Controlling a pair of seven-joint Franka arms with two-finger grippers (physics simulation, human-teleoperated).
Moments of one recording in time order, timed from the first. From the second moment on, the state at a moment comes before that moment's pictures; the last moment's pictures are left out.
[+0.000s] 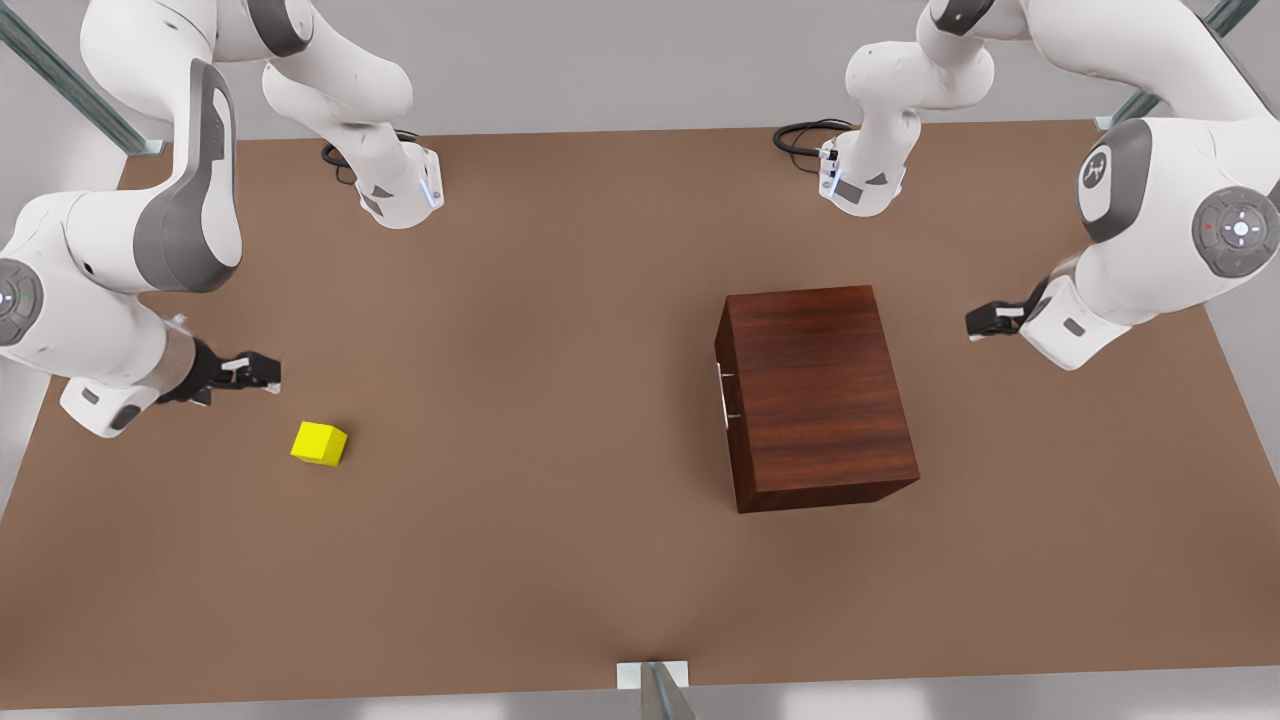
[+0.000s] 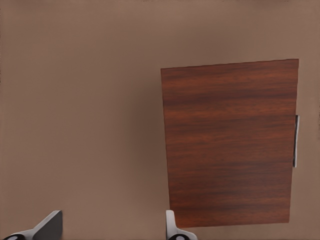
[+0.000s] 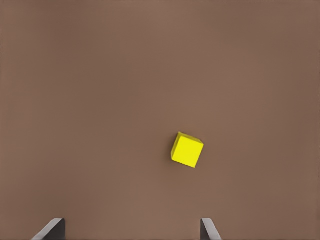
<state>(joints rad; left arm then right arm) -0.09 0.25 0.00 -1.26 0.01 1.33 -0.07 -0.07 0.27 0.09 -1.35 -0.02 1.51 -0.15</state>
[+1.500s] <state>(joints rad) -0.72 0.71 -0.01 -1.23 0.26 1.70 -1.11 -0.24 0.55 0.10 -1.83 -0.09 2.19 0.38</state>
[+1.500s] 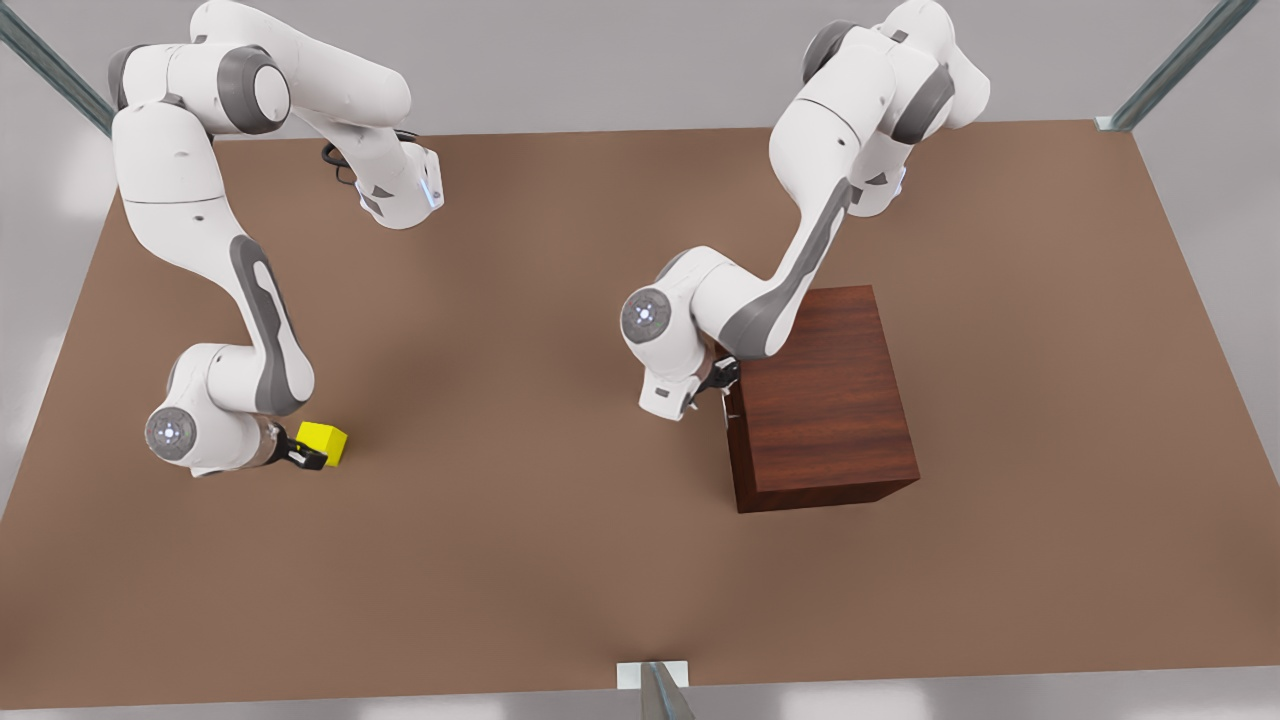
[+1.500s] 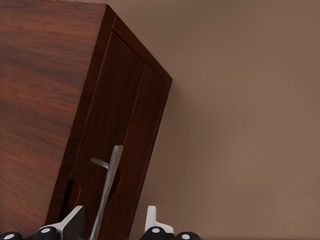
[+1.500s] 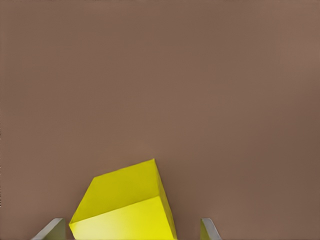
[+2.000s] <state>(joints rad) -0.72 0.77 -0.01 -1.23 0.27 1.70 -1.06 -0.26 0.56 0.13 -1.89 -0.12 2.24 0.28</state>
